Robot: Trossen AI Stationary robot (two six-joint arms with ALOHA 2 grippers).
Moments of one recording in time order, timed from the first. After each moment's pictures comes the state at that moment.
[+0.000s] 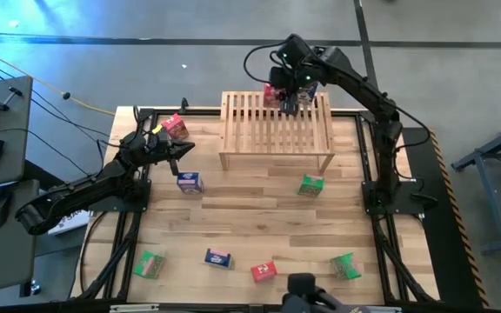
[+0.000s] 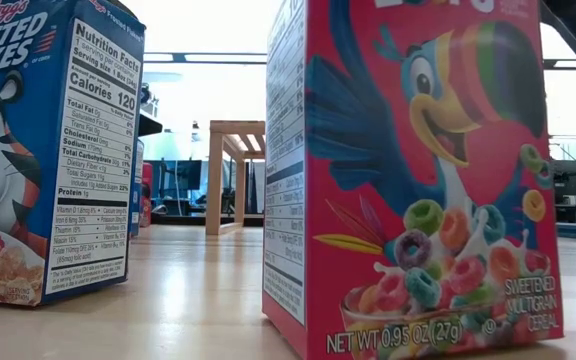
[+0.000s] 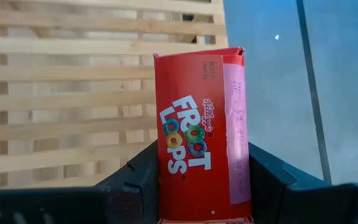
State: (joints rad) left arm 0.80 0.56 0.03 0.42 0.43 -0.09; right arm -0.60 1.98 2.31 -1.32 -0.04 -0.59
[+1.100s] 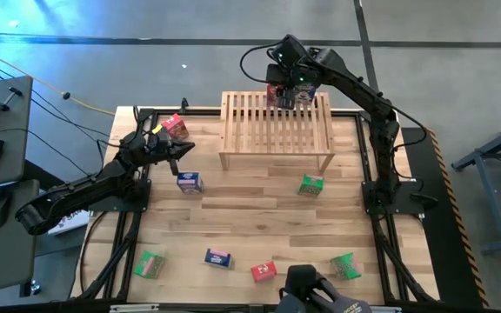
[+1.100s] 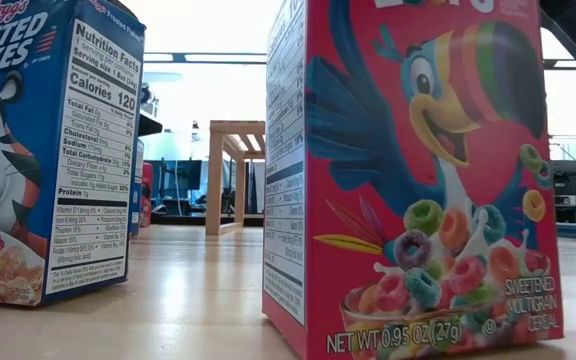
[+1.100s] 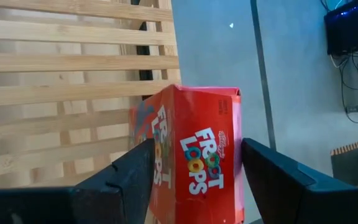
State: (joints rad) left arm 0.80 0.56 0.03 0.42 0.43 -0.10; right arm -0.59 2.01 2.31 -1.23 0.16 -0.62
